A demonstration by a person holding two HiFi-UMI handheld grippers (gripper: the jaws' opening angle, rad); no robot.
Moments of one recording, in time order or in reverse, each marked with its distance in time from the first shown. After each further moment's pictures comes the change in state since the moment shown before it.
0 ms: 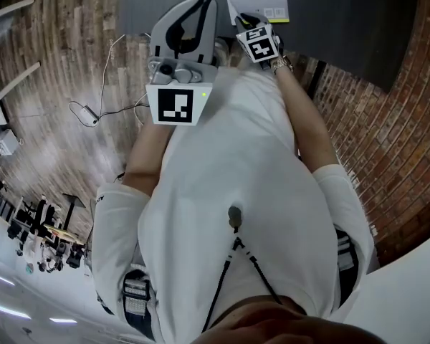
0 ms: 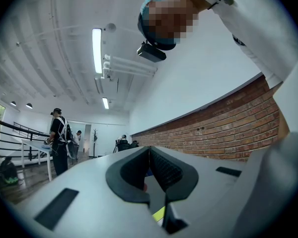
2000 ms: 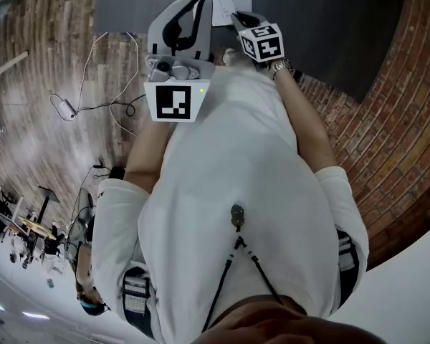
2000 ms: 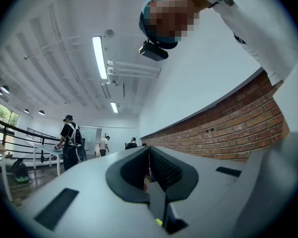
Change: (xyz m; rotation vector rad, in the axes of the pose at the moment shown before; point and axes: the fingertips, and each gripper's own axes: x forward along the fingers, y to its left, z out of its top) left arm 0.059 -0.099 0.018 0.009 -0.045 0.147; right arm -0.088 -0.098 -0.005 0.071 -0.100 0.147
